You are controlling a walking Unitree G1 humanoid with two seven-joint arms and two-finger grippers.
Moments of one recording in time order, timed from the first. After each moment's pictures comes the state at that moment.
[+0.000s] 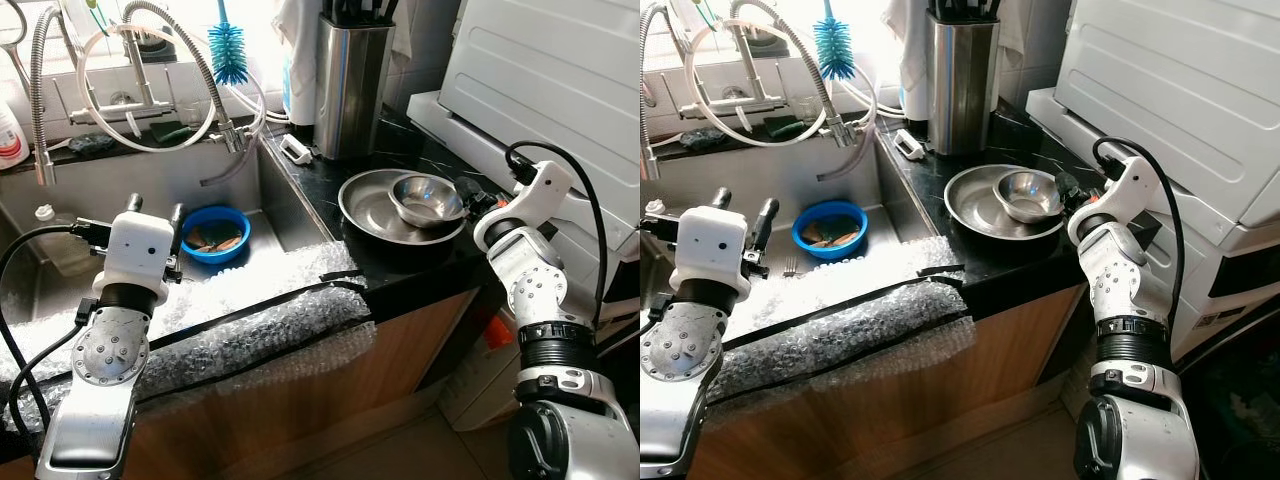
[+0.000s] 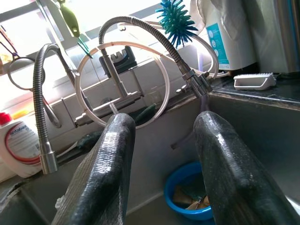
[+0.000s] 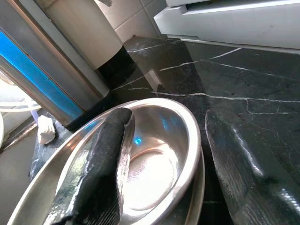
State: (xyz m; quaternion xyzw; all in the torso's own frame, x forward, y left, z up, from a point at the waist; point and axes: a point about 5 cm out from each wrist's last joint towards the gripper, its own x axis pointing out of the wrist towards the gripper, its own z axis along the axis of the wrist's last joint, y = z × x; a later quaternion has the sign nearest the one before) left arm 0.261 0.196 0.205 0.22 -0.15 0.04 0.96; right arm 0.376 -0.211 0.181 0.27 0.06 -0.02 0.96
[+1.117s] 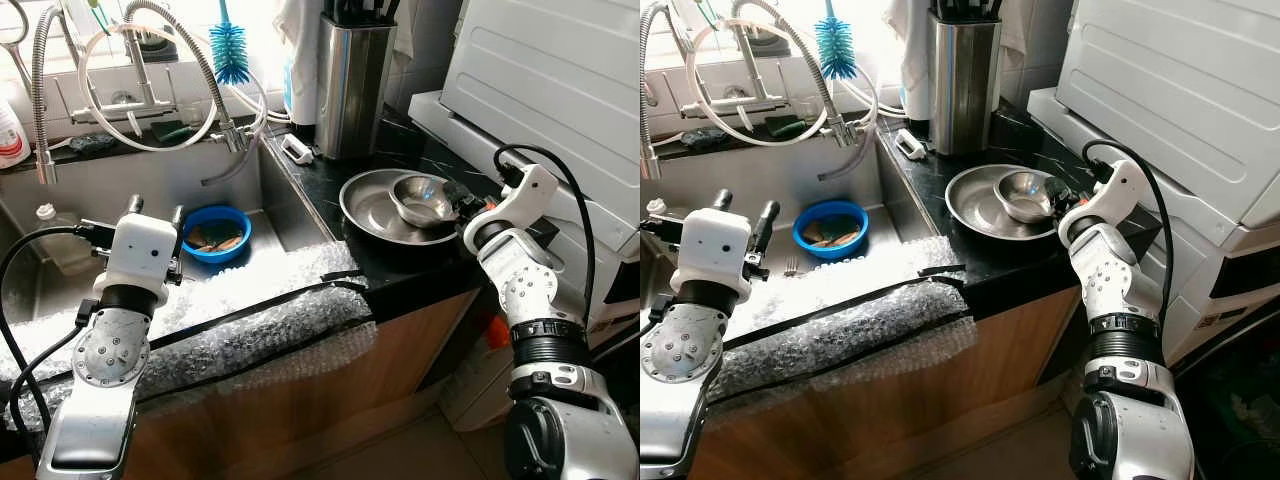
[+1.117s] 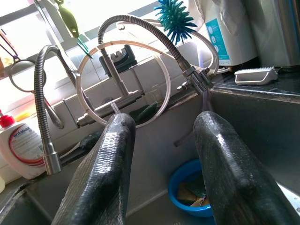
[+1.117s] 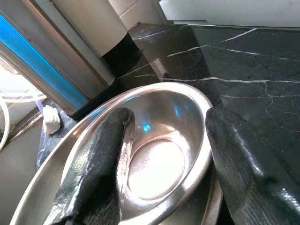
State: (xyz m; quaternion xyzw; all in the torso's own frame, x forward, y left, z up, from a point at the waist) left arm 0.261 0.196 0.204 0.23 -0.14 0.04 0.96; right arm 0.379 -0.202 0.175 0.28 0.08 -0.01 0.96
